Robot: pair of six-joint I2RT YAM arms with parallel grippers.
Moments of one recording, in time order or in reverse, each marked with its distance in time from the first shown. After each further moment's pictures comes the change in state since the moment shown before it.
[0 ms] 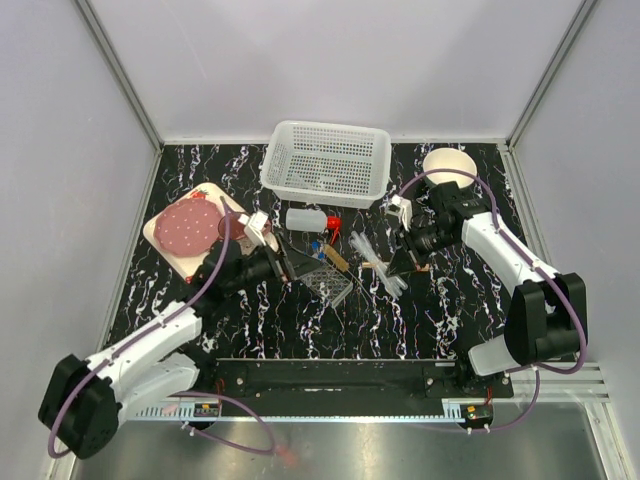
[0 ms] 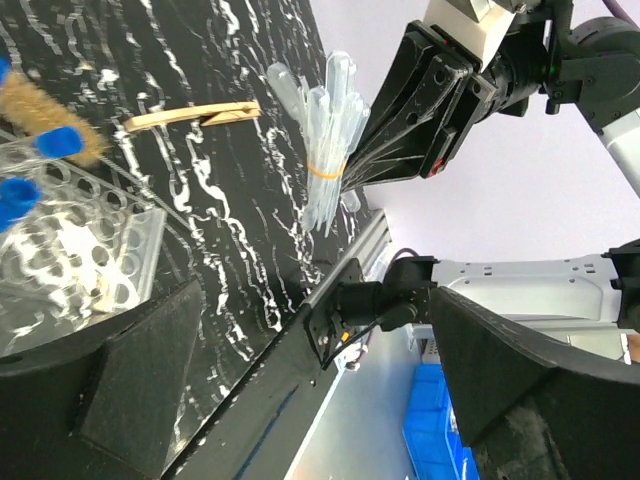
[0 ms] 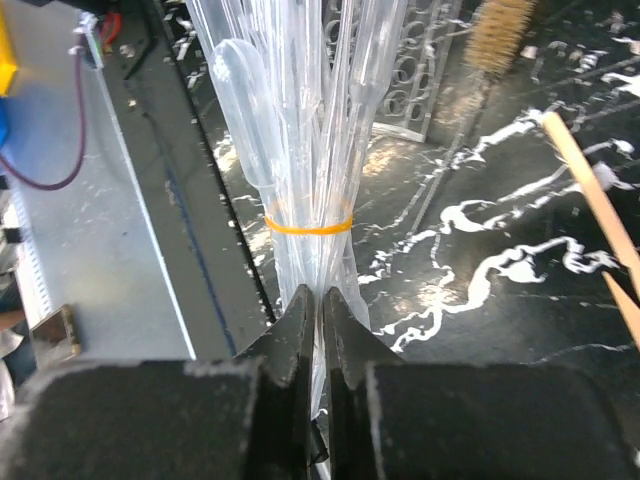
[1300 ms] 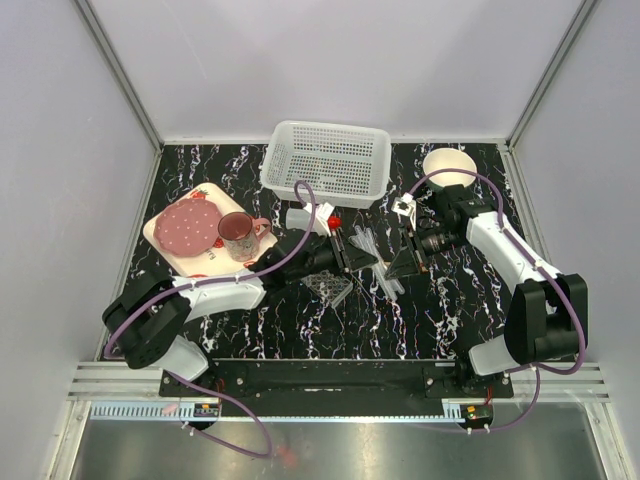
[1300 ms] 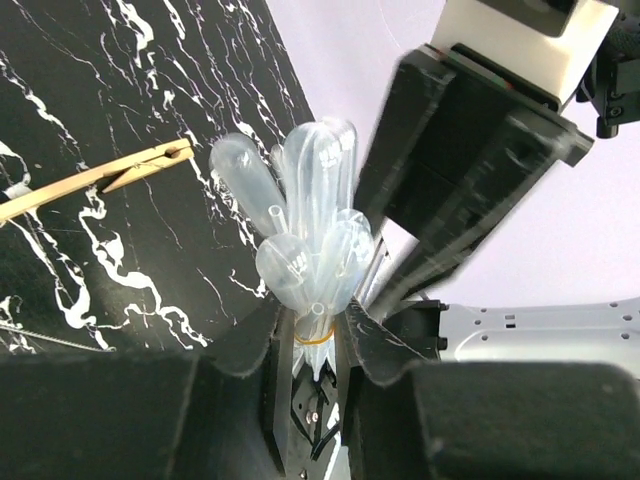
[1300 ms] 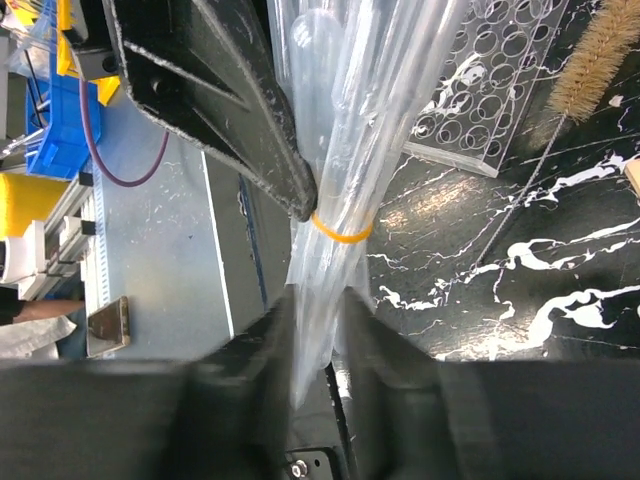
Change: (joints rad) left arm -0.336 0.621 0.276 0.412 -0.224 -0.016; right arm -0.048 0.000 0.000 -0.119 -0.245 -0.139
